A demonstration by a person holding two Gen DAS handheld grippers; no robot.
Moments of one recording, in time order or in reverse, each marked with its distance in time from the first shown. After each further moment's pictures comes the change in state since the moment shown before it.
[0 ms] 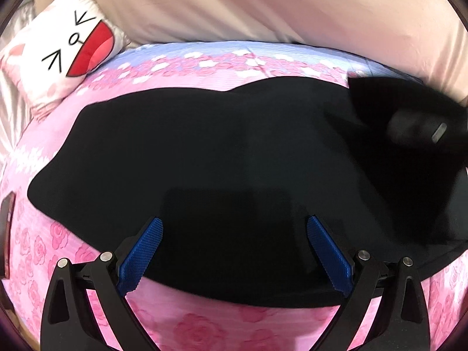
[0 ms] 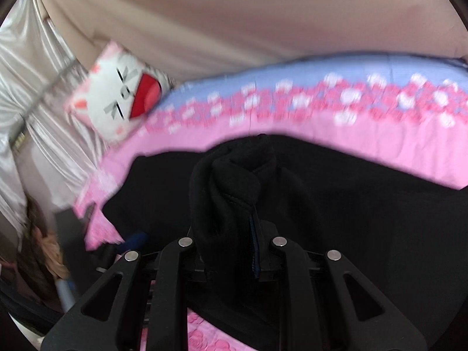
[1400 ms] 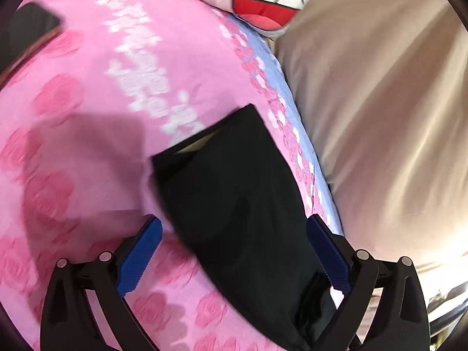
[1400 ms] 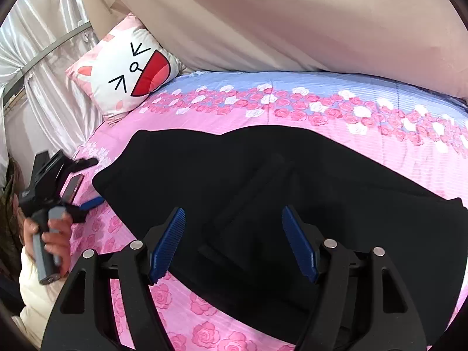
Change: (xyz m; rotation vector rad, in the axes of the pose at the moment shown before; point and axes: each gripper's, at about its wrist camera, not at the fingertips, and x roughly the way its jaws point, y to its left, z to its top) left arm -0.009 0.261 -0.023 -0.909 -0.067 -0.463; right arm -0.019 0.051 -0.015 -0.145 -0.036 -0.092
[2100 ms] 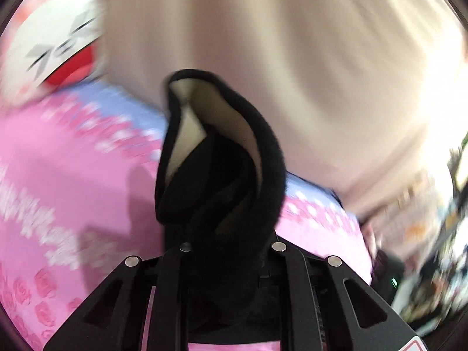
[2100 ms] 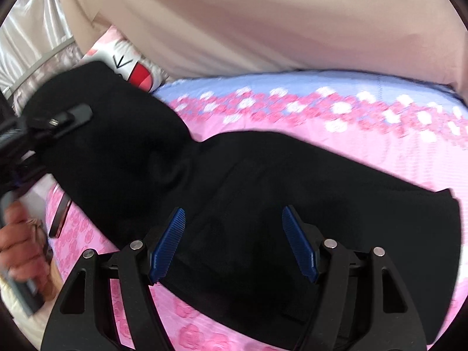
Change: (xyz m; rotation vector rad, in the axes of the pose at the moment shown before) left arm -0.009 -0.221 -0.131 0.712 -0.001 -0.122; right arm -0.021 -0.037 0.006 0.080 -0.053 -0.080
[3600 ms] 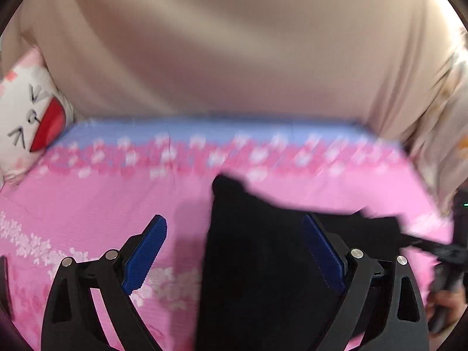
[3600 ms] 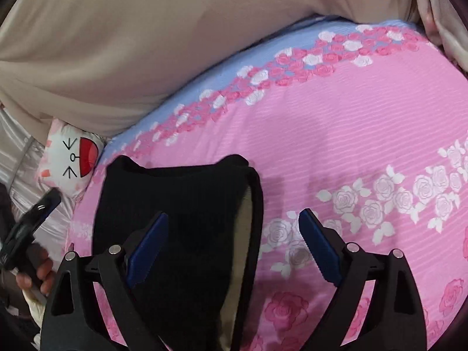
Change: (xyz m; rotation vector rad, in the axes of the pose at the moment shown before) left arm 0.120 -0.102 -0.040 0.312 0.190 0.314; right arm -0.068 -0.247 -0.048 0.433 0.014 0.072
